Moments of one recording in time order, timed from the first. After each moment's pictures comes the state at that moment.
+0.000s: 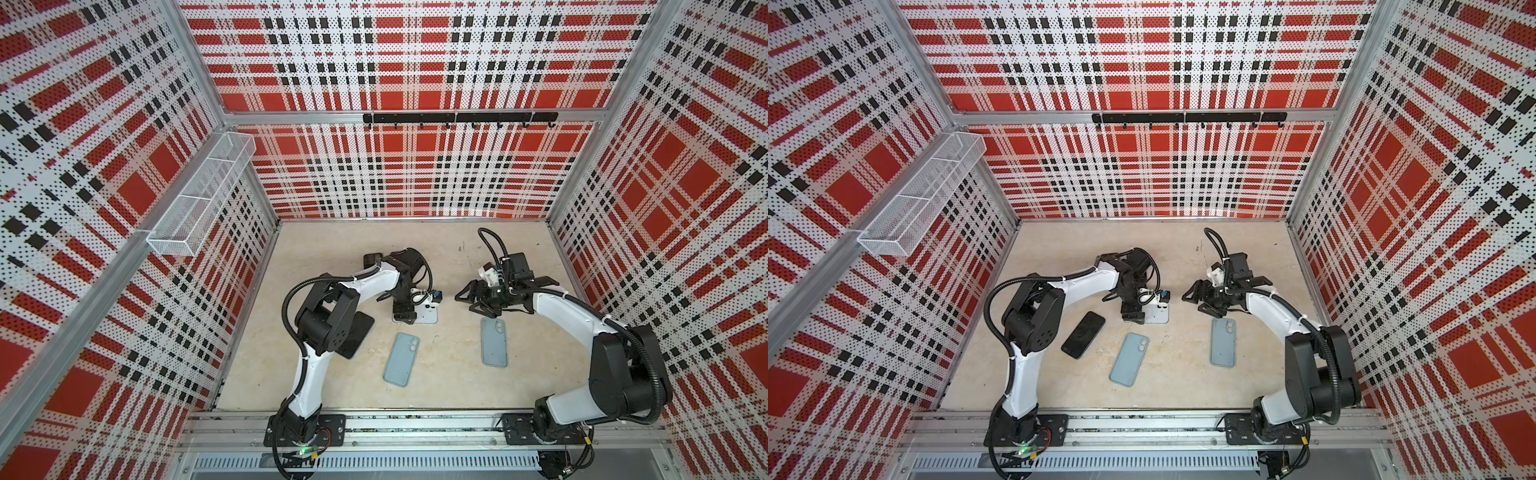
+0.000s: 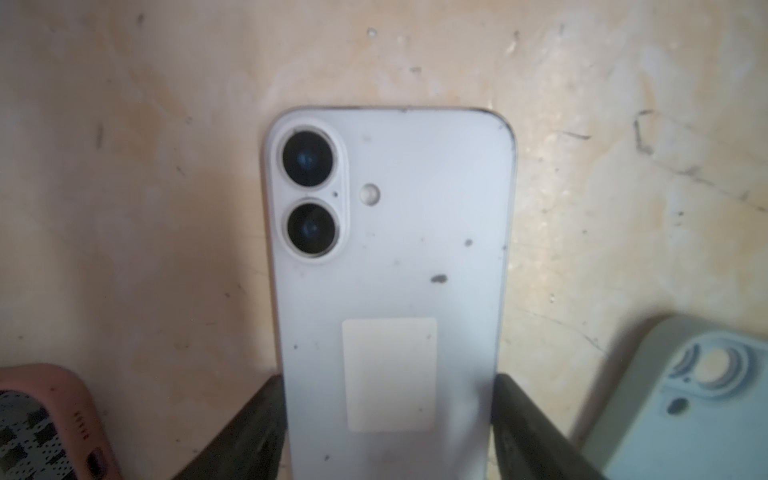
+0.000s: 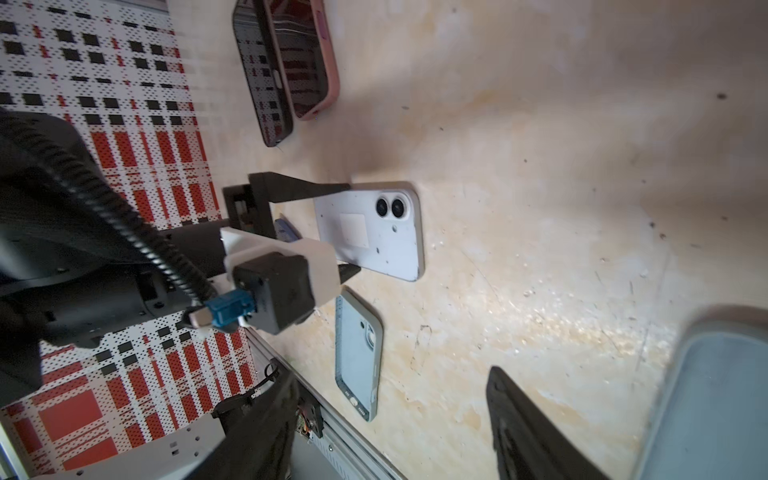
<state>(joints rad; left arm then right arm) -0.63 2.11 1.54 -0.83 0.21 0.98 0.22 1.48 0.93 -0.48 -0.65 0.59</state>
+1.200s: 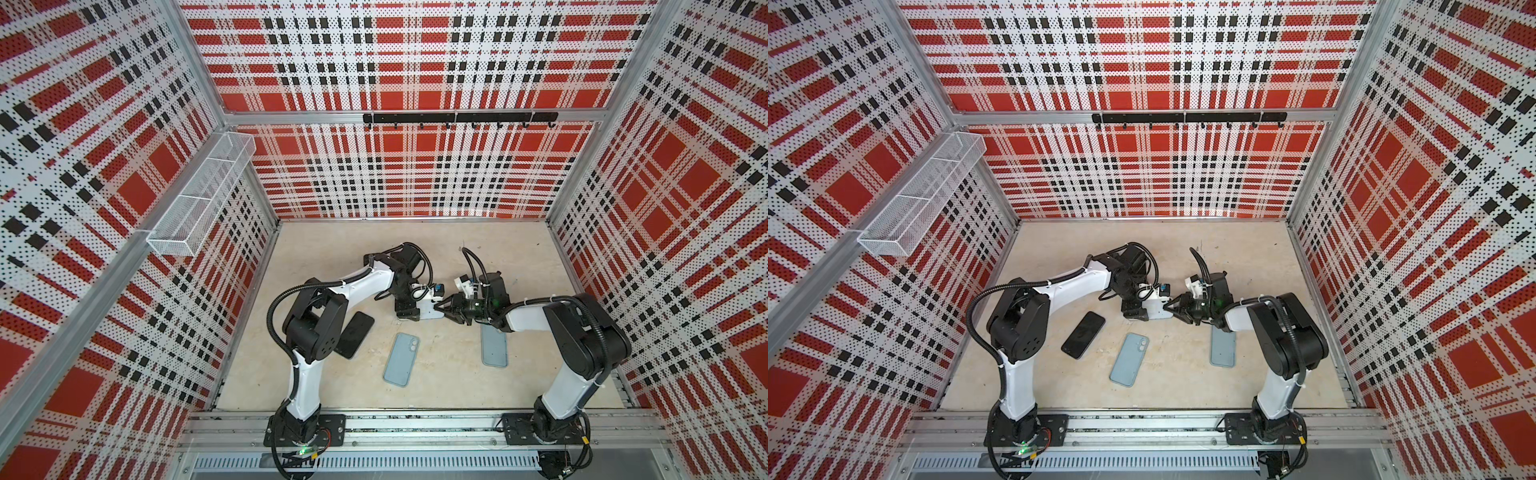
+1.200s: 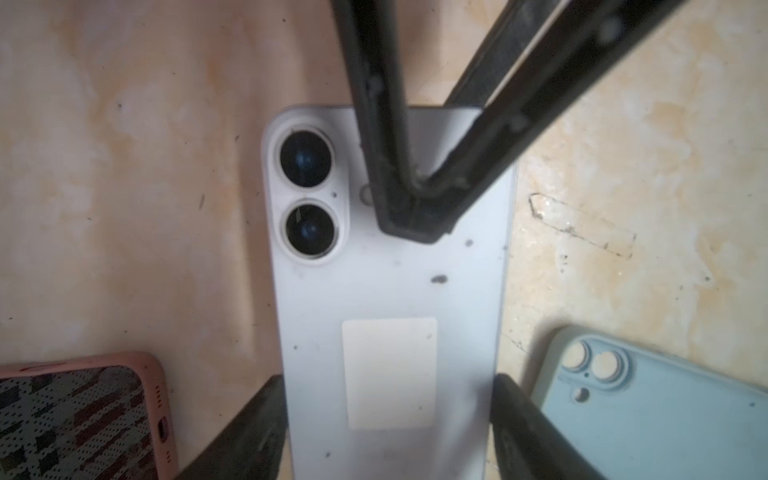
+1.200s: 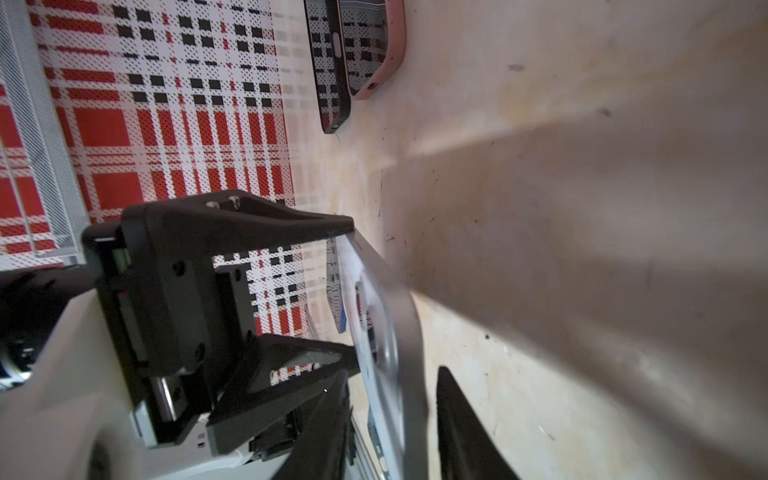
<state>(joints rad) -0.63 2.00 1.51 -0.80 0.31 0.94 0.35 1.76 0.67 0.42 -0.82 0.94</state>
